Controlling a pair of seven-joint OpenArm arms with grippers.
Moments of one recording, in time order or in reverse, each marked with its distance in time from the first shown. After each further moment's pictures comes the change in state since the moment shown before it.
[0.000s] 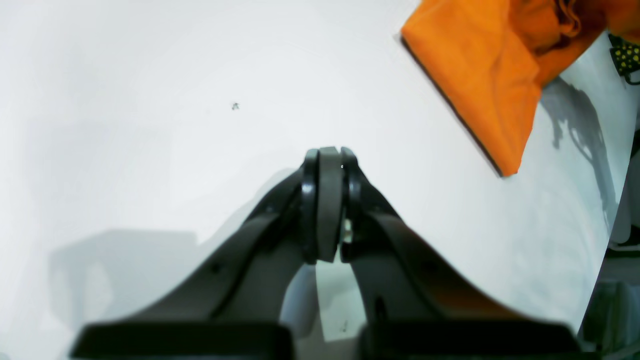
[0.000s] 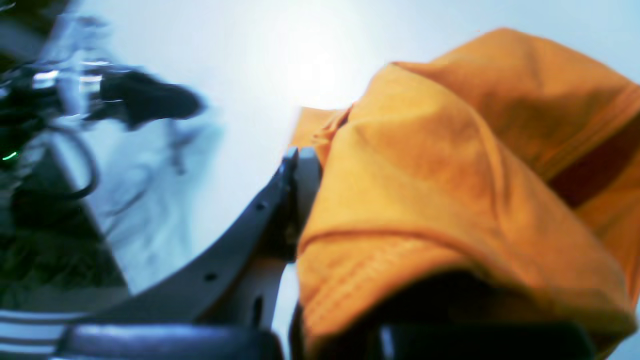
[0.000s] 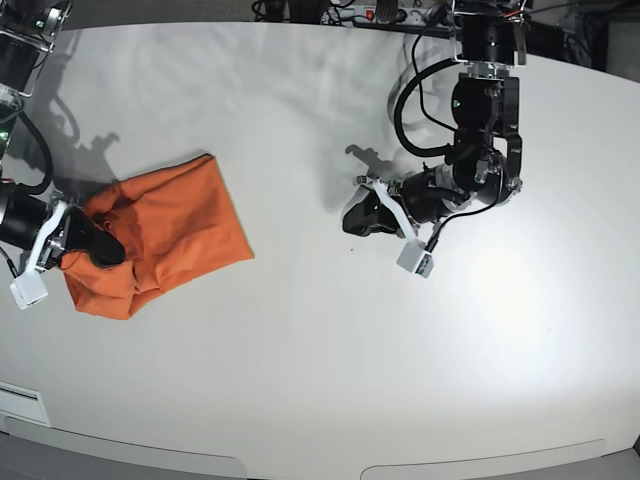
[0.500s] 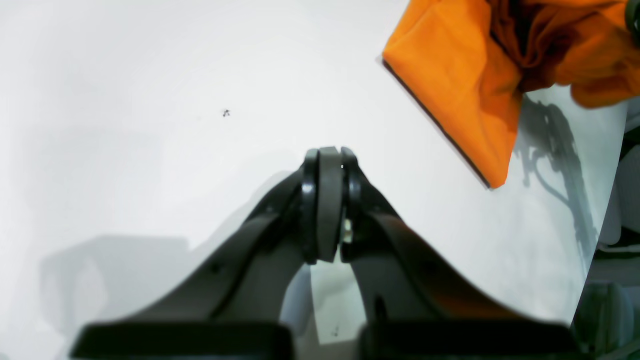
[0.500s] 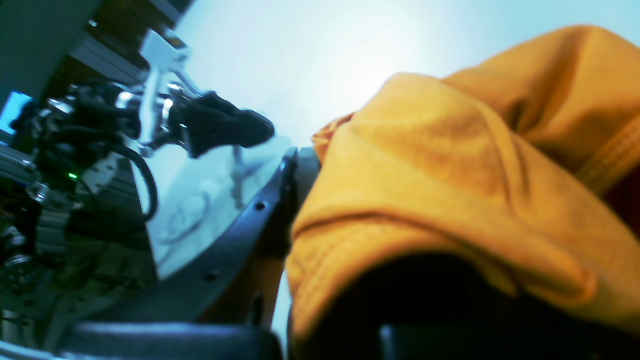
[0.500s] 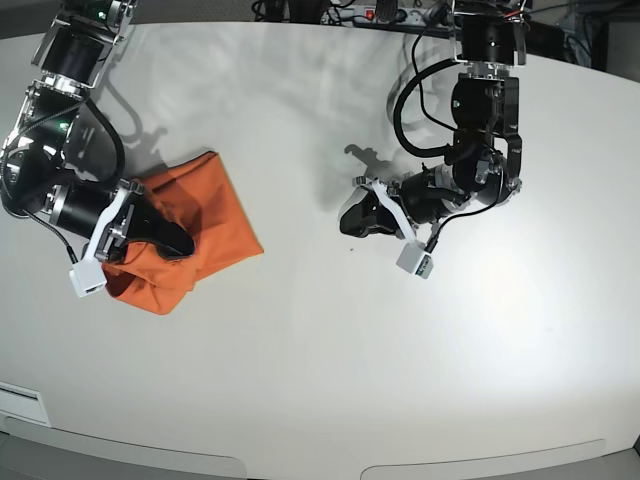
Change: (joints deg) left arm 0.0 0.0 0.0 0.0 -1.5 0.0 0.0; right arm -0.3 -15.4 -0.1 0.0 -0.7 3.3 -0.8
